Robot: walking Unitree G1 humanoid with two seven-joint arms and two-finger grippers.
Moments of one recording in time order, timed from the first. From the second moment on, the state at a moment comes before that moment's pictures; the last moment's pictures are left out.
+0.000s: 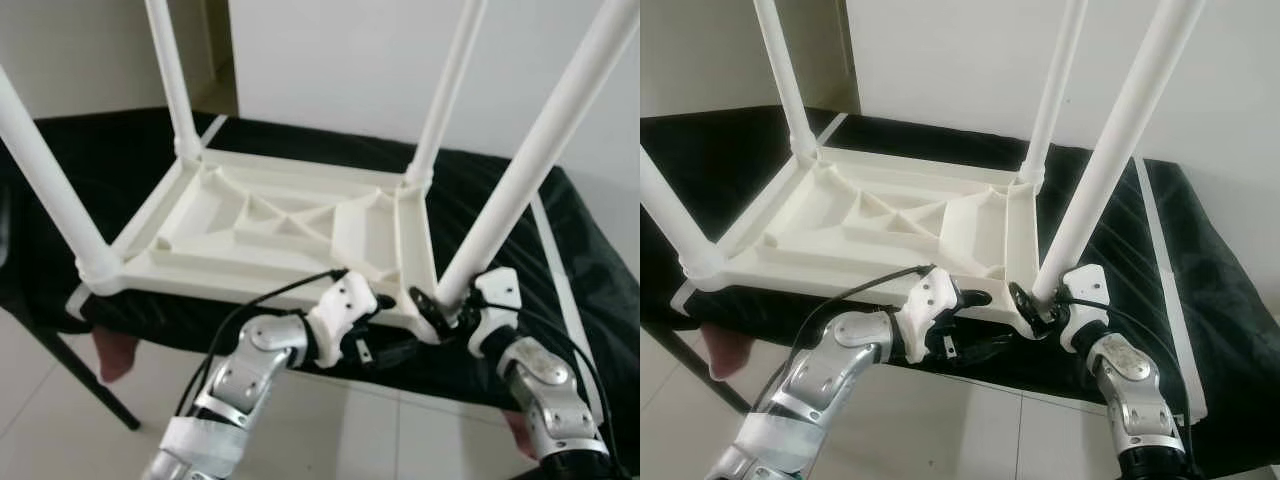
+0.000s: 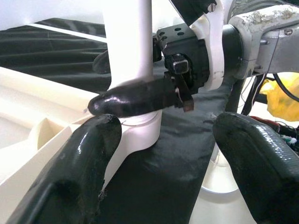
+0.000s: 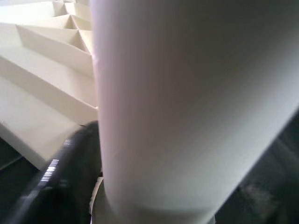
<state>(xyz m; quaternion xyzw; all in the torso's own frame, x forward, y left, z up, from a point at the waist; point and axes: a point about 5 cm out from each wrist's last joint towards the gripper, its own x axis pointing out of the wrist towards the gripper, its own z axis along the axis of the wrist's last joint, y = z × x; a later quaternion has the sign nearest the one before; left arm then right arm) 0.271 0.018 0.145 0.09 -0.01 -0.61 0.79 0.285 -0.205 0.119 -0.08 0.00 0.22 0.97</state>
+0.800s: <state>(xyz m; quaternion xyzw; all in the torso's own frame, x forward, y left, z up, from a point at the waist) 0.270 0.021 0.139 0.10 0.00 -0.60 0.79 0.280 -0.192 0.117 -0.05 -0.02 0.13 0.99</state>
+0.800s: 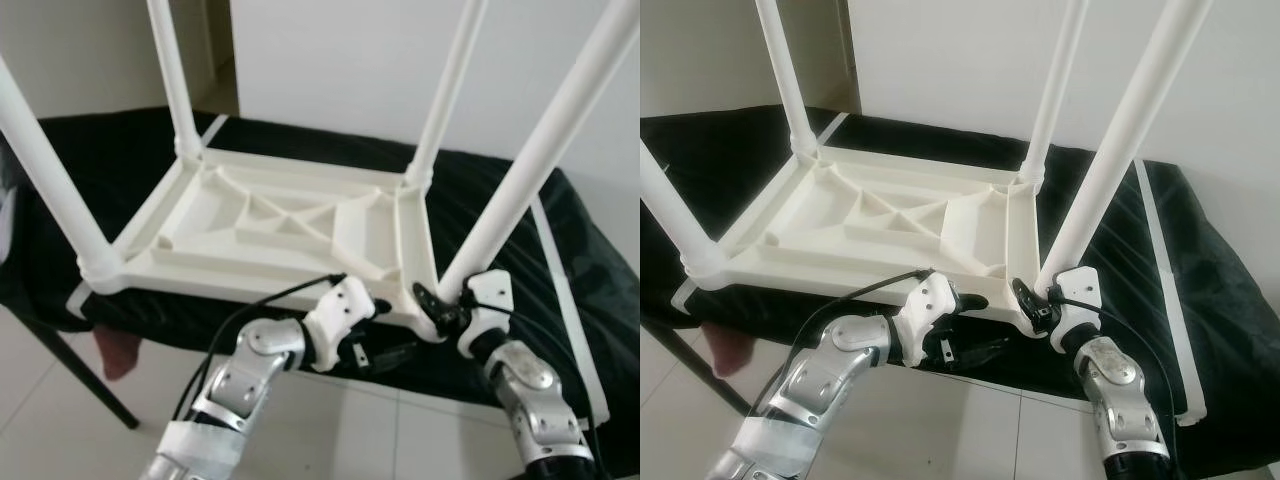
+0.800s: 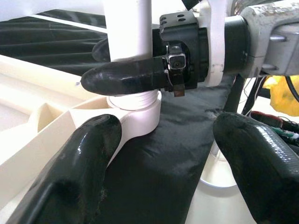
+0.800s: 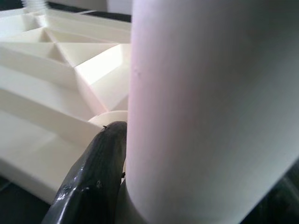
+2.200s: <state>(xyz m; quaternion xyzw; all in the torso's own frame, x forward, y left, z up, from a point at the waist) 0.270 0.019 0.140 0.09 0.00 -0.60 0.79 0.266 -0.181 0.112 0.00 -0.01 0.00 1.00</state>
